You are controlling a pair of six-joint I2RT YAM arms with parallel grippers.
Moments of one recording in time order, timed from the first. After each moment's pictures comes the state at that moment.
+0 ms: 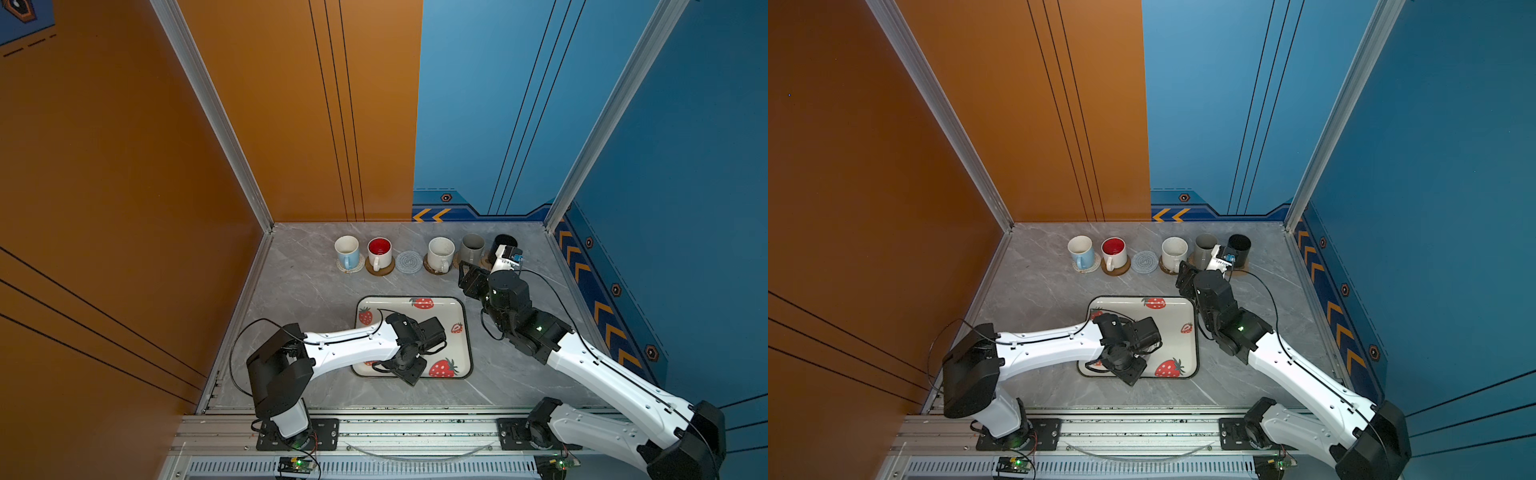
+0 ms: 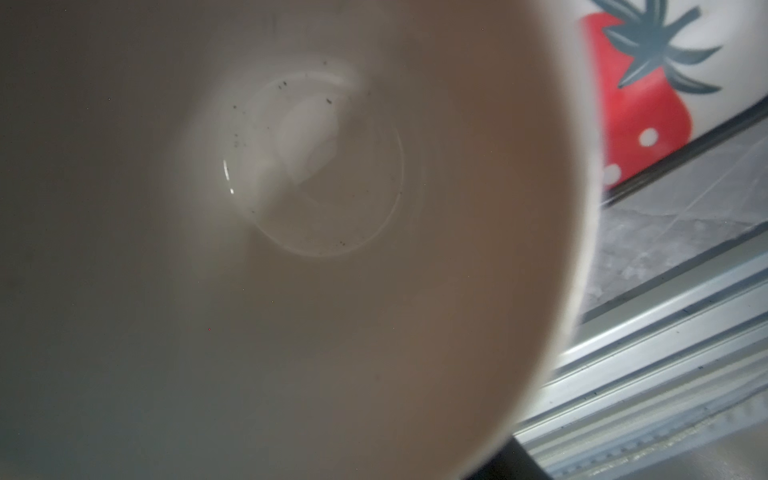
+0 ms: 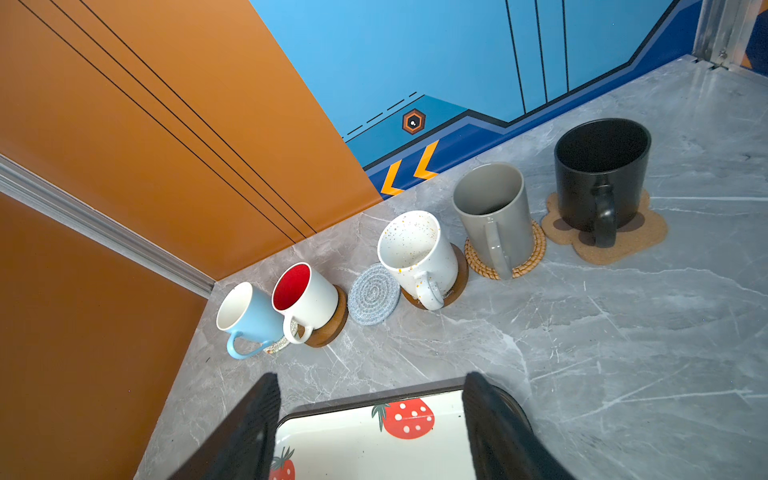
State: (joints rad) left arm -1.08 1.67 1.16 -0.98 -0.02 -0.52; right arm 0.68 1.06 0.88 -0.17 0.48 0.74
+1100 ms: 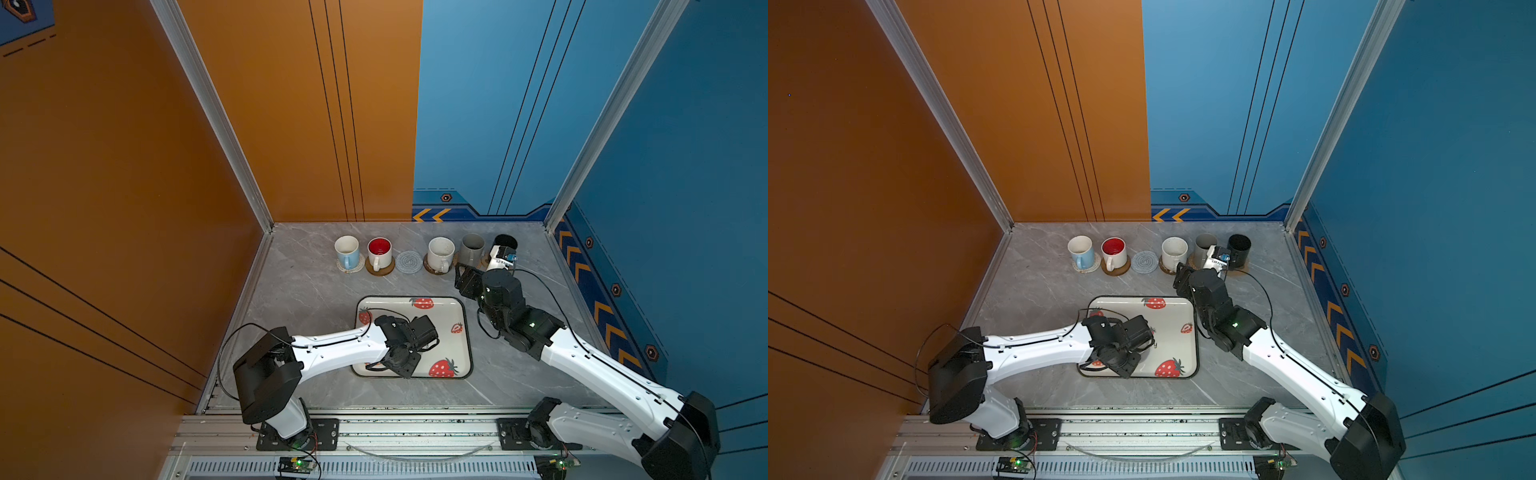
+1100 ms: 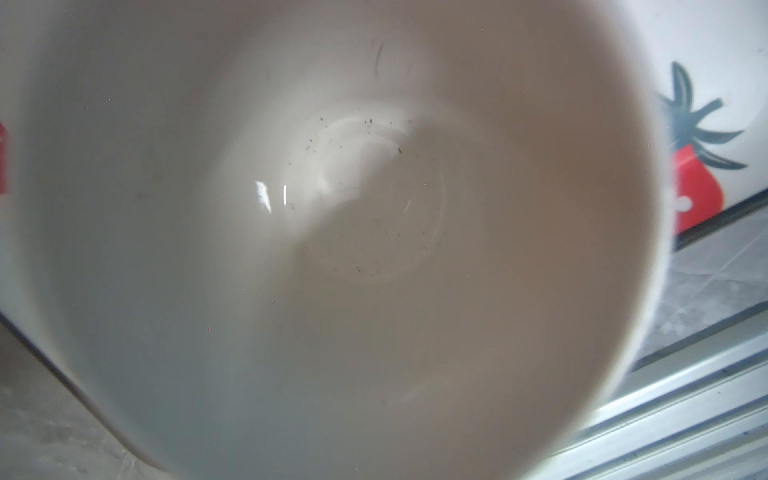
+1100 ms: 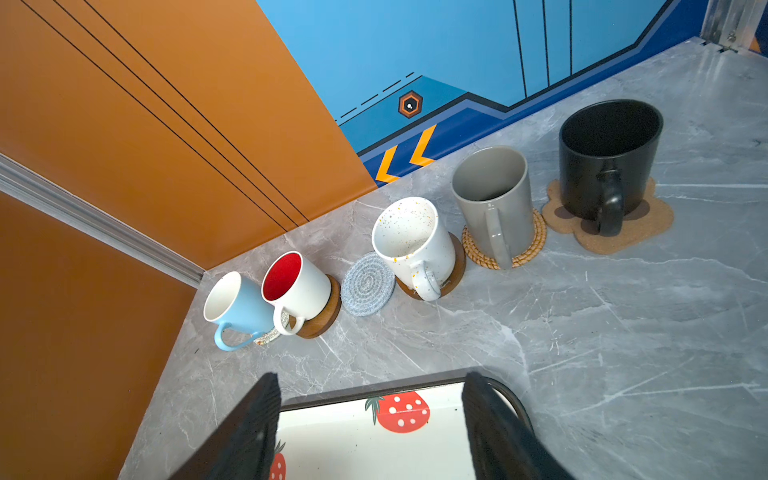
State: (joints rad) left arm -1.07 1.60 1.06 -0.85 -0.10 -0.52; right arm 0.68 1.11 0.88 -0.16 0.46 0.74
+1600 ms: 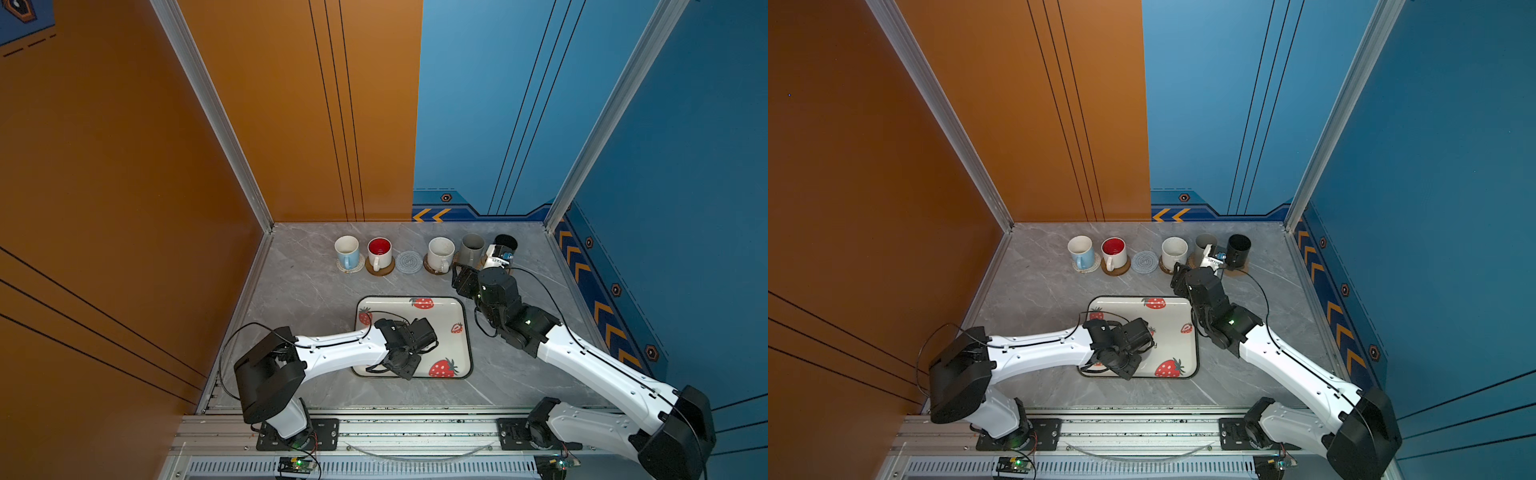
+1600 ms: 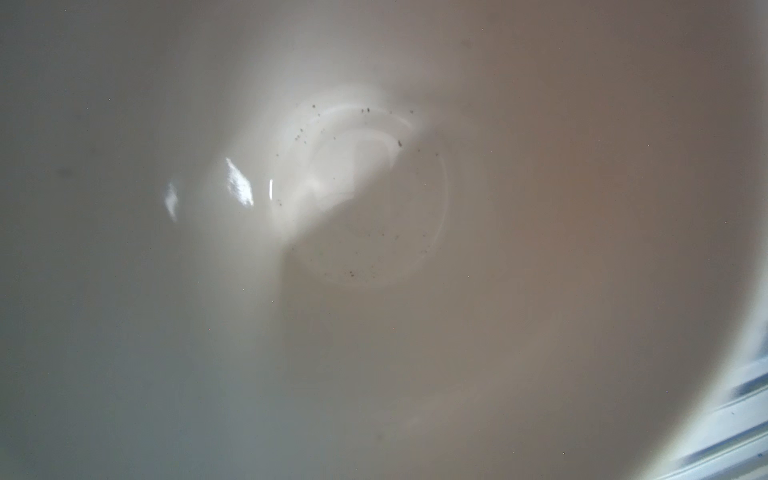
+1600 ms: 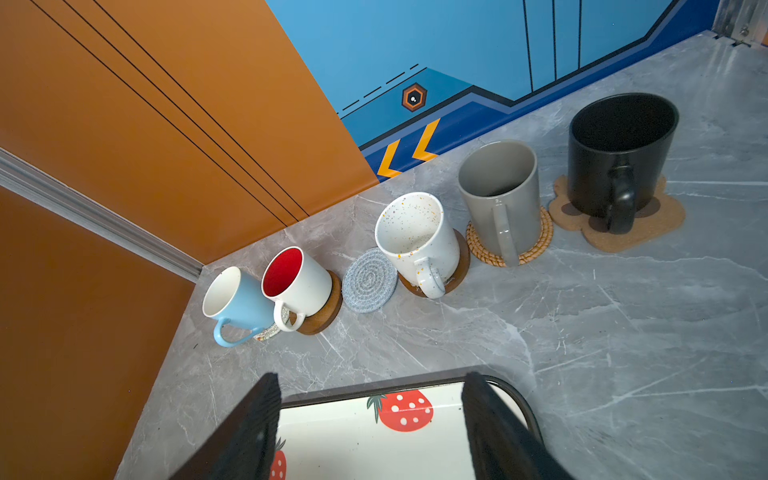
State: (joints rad) left arm -1.07 1.60 1.01 -0.78 -0.10 -0.52; right arm 0.68 1.14 0.89 -0.16 0.46 0.74
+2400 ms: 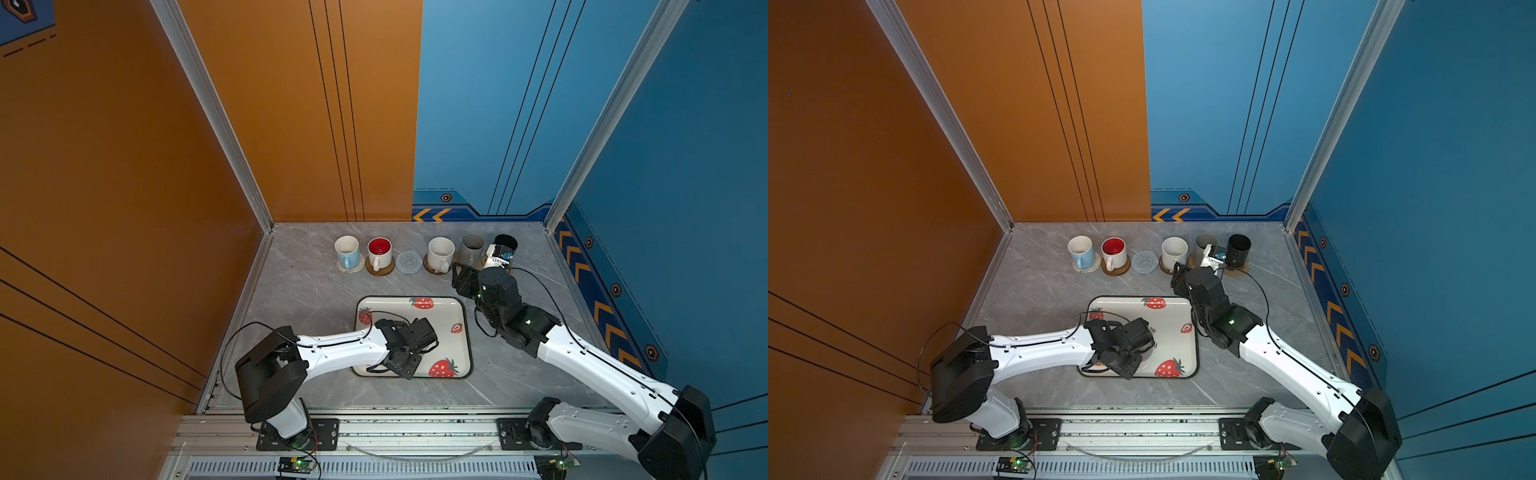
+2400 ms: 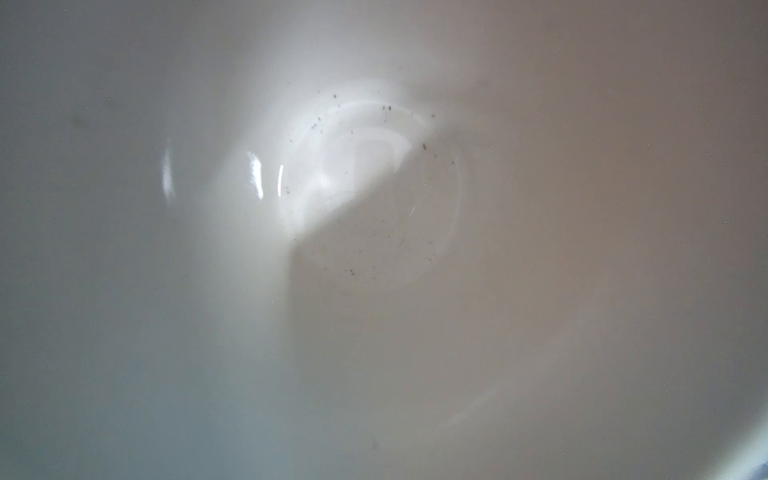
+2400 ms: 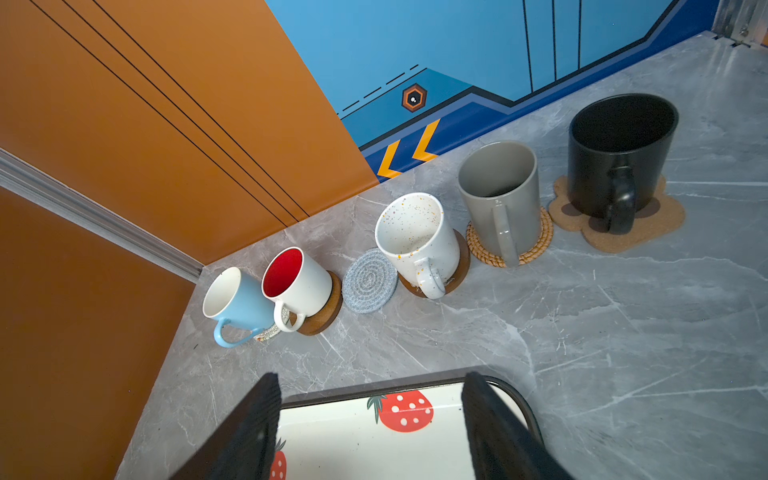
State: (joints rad) left arm -1.06 1.61 1.01 -0.76 -0.10 -0.52; right arm 0.68 1.14 0.89 -0.16 0.46 0.74
